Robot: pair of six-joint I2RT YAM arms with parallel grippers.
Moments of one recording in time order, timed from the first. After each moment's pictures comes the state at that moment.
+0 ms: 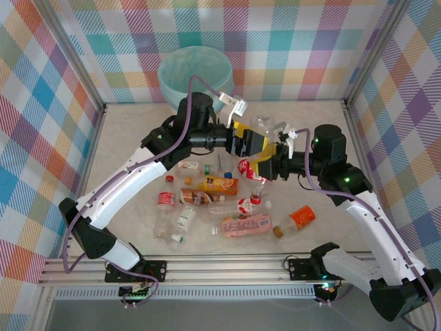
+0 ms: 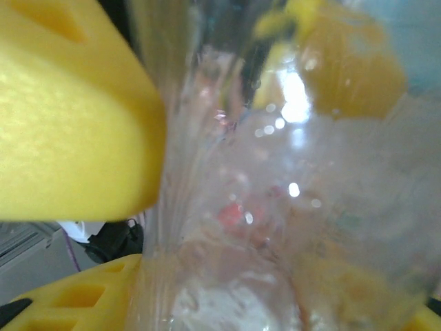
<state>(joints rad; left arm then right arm) -0.78 1.53 1.70 -0.50 0.49 -0.39 0.42 0.98 1.09 -0.47 -0.85 0.11</state>
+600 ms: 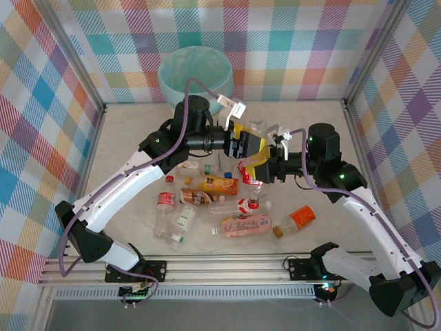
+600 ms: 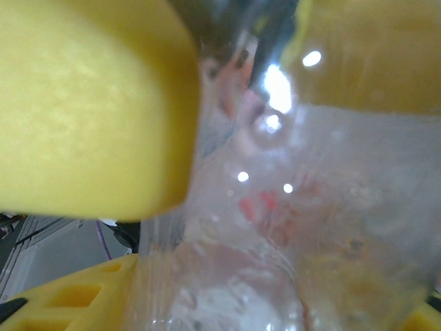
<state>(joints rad) -0.78 1.49 1.64 -0.44 0.51 -0.39 0.44 1.02 1.09 -0.46 -0.93 0.10</state>
